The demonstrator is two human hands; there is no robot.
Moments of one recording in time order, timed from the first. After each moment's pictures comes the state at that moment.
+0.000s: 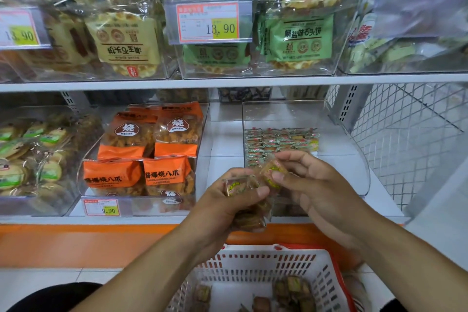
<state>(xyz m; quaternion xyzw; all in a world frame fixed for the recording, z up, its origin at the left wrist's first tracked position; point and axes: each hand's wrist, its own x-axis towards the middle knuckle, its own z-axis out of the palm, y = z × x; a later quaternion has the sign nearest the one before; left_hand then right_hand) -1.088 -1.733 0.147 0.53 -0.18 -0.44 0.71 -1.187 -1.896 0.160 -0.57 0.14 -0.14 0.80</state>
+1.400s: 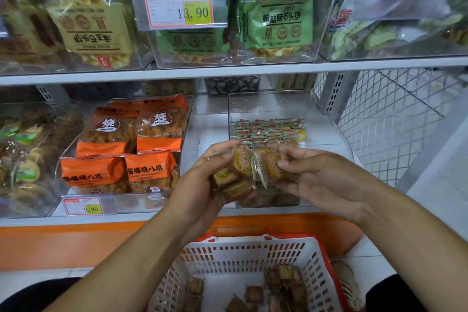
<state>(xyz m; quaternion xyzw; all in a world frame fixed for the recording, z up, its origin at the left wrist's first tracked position) -1.072 -1.749 0.144 0.46 -0.18 -0.41 0.77 -1.198 -1.918 0.183 -0.47 0.20 -0.03 0.86</state>
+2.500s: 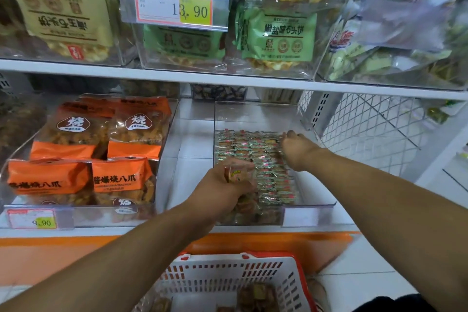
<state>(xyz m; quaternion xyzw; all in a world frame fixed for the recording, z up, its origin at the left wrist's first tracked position) -1.057 -1.811 0.112 0.63 -0.24 -0.38 0.63 -1.091 -2.058 0.126 -0.95 0.25 0.14 -0.10</state>
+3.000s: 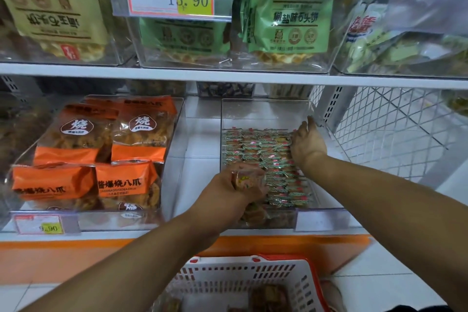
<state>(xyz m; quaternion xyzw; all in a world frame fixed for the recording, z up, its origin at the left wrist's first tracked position) -1.057 -1.804 0.112 0.61 -0.23 -0.41 0.63 -1.067 -2.067 0.090 -0.83 0.22 0.24 -0.45</state>
